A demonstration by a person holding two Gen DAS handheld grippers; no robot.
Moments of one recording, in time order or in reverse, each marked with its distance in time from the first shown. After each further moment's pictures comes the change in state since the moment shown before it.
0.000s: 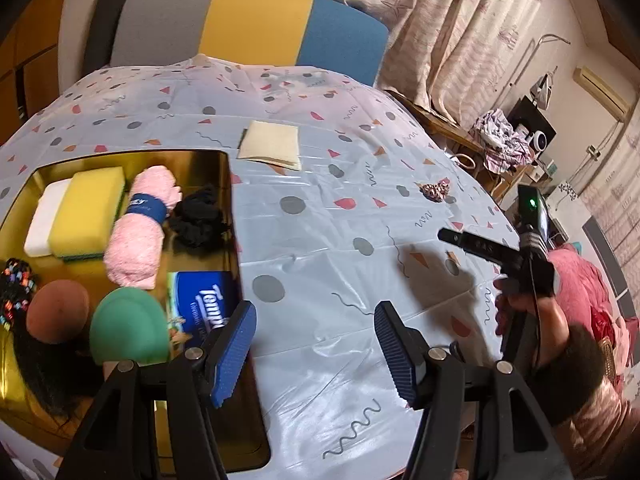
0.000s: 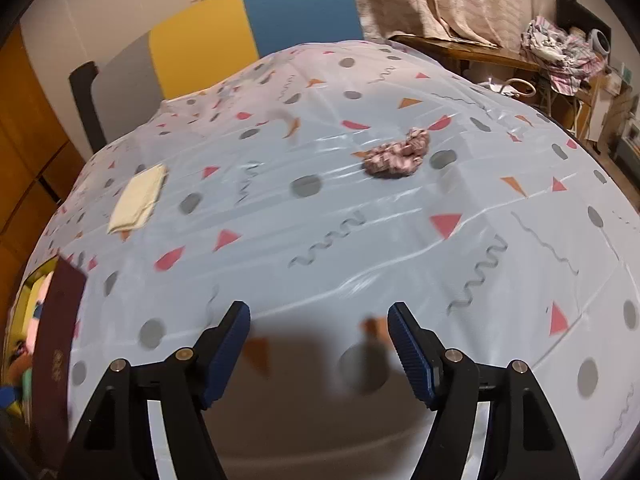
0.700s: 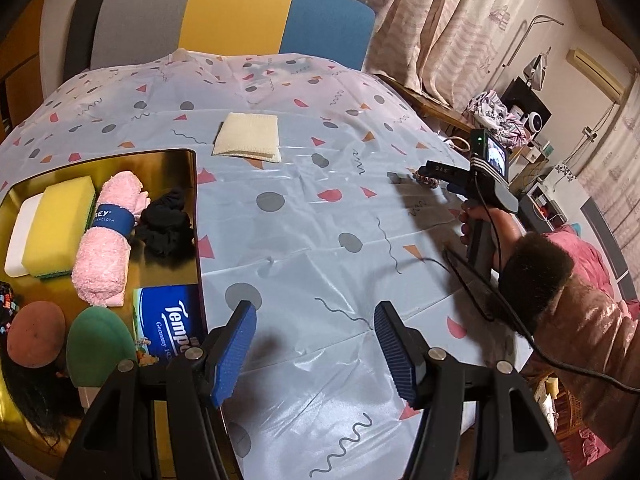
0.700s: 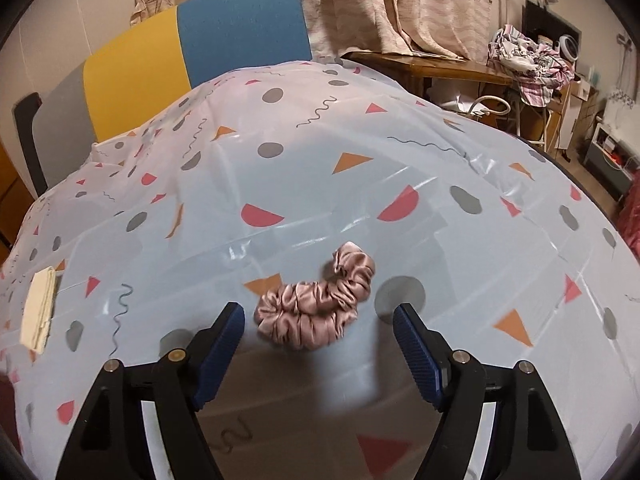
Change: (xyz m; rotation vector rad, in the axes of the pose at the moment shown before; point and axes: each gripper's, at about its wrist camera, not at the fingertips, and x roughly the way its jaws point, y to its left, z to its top) left arm 0.025 -0.017 0.010 0.046 0.049 -0.002; right arm 0.091 -0.059 0.106 0.051 -0.085 -0.145
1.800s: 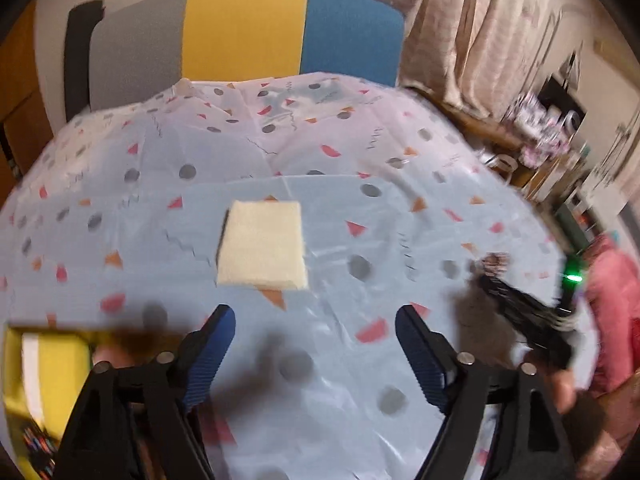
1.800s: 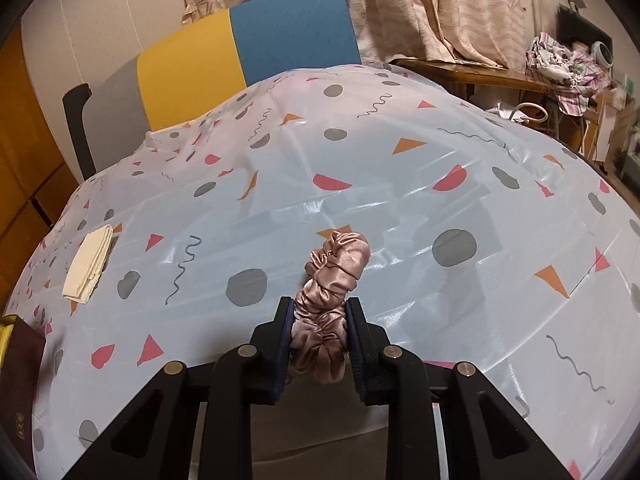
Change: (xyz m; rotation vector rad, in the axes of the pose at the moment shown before) left arm 0.087 0.000 0.159 0.046 0.008 0.178; right arm -0.027 0.018 -0.043 -0.055 -0.033 0.172
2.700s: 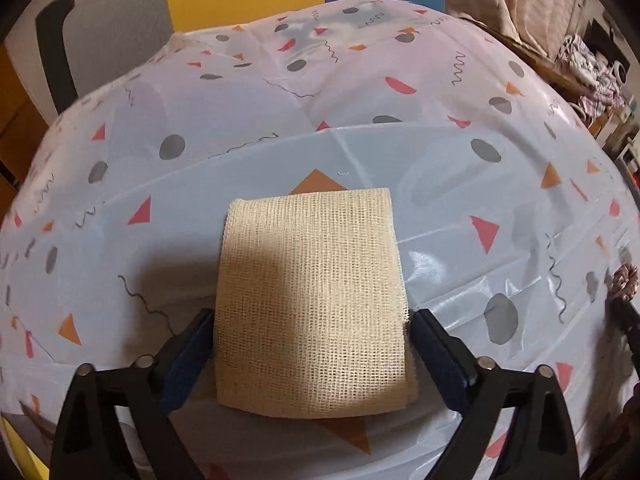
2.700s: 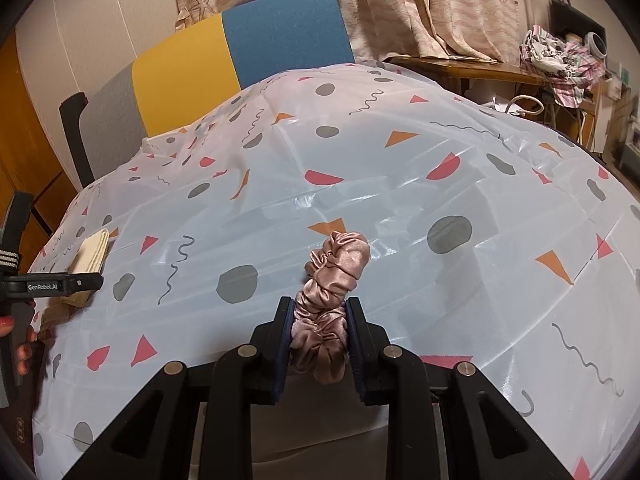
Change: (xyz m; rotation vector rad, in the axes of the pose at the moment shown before) left arm 0.150 0.022 0.036 0.055 0.169 0.166; right arm 0.004 -0.007 -0.004 0.030 -0.009 0.007
